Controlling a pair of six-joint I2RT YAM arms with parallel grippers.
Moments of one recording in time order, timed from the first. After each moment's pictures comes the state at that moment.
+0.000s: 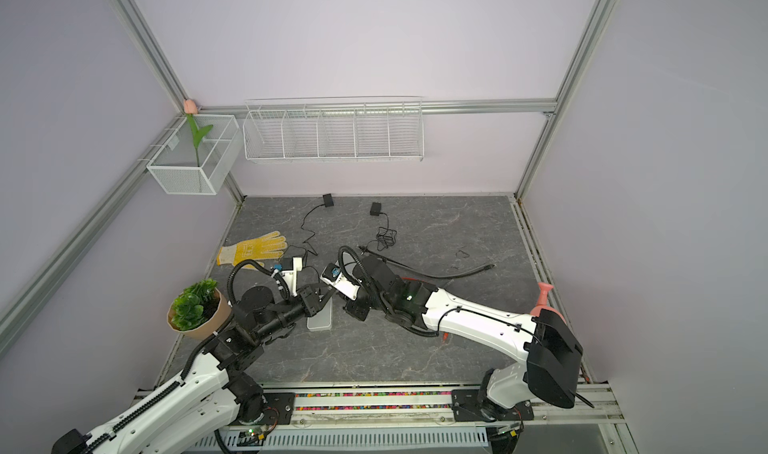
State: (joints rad) left arm -0.66 0.72 0.40 0.14 0.26 -0.89; right arm 1.05 1.45 1.11 -0.26 -0.07 -0.17
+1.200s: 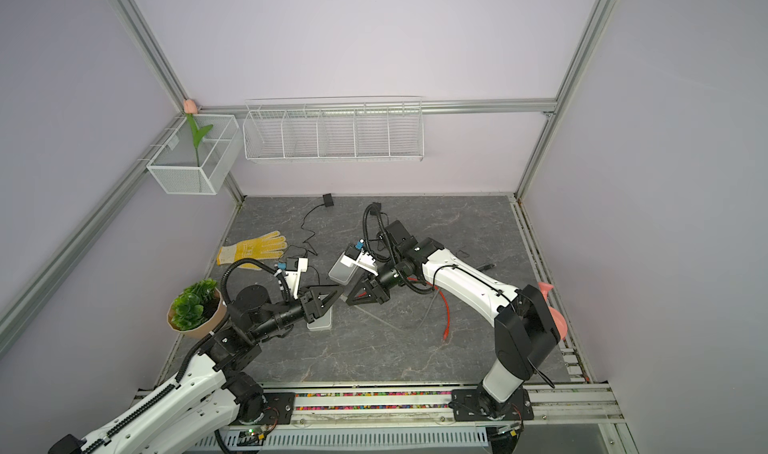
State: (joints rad) left arm -0.66 0.71 0.44 0.13 0.42 -0.77; right arm 0.72 1.64 1.32 -0.71 -1.08 -0.26
